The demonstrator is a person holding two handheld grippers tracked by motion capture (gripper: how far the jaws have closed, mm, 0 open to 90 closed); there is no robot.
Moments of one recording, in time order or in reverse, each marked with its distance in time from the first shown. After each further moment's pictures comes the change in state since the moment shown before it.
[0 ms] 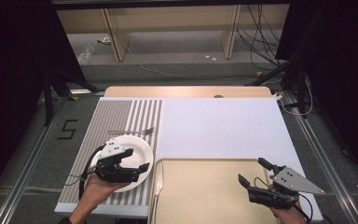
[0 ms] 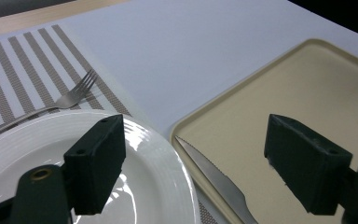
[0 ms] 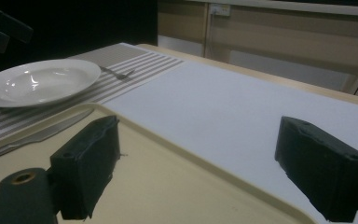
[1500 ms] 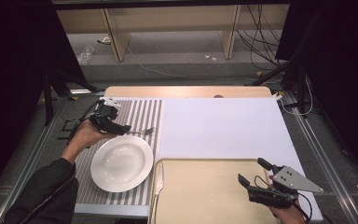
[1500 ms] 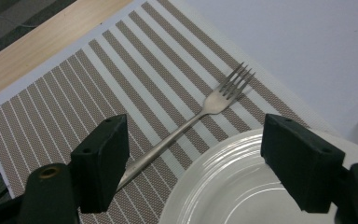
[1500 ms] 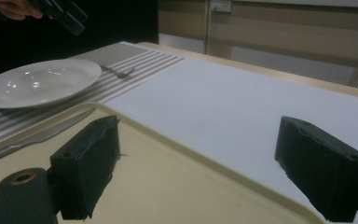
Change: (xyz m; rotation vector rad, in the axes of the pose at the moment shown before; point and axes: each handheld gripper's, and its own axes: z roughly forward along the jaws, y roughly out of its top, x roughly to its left) left arm 0.132 0.072 0.056 0.308 0.178 0.146; right arm -0.002 -0.002 0.003 0.005 0.008 0.026
